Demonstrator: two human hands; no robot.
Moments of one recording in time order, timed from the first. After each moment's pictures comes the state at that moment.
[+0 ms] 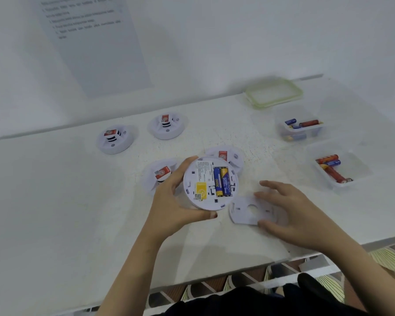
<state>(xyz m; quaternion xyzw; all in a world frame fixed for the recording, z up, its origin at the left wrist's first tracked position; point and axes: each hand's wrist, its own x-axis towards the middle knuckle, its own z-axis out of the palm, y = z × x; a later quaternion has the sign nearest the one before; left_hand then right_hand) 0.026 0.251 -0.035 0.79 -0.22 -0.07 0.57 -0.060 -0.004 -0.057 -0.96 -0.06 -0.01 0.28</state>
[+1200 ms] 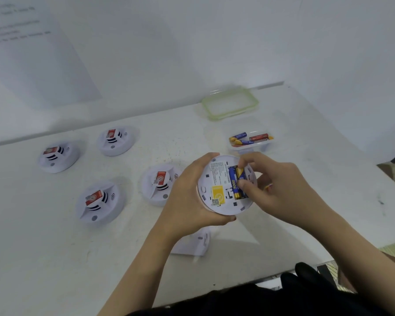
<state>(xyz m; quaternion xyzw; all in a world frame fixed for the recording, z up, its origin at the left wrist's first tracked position) 0.028 0.083 -0.017 0.83 -0.32 -0.04 0.46 -0.031 -0.104 0.008 -0.91 -0.04 -0.13 0.39</state>
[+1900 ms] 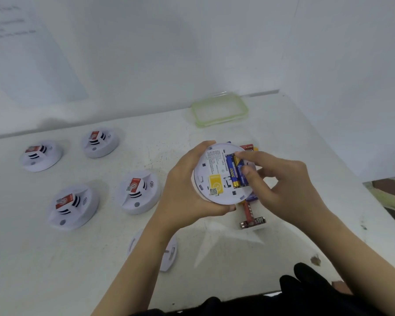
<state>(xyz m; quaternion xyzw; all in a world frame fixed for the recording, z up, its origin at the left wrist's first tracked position) 0.037 0.018 -0.006 0.80 -0.29 0.01 0.52 -0.014 -0.167 0.000 -0.87 -0.09 -0.26 0.41</state>
